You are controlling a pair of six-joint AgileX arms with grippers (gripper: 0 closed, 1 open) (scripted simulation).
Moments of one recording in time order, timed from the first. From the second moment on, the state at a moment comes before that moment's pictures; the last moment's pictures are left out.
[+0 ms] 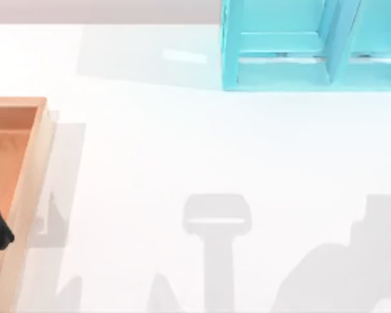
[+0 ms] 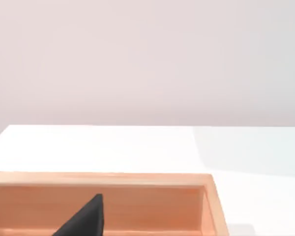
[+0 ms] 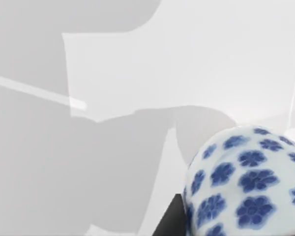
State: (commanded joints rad) left arm 0.00 0.00 0.00 0.00 0.00 0.00; right arm -0.34 1.73 1.01 -0.86 0.01 -0.33
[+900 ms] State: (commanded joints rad) left arm 0.00 0.00 0.00 0.00 0.00 0.00; right arm -0.34 1.73 1.01 -0.86 0.01 -0.33
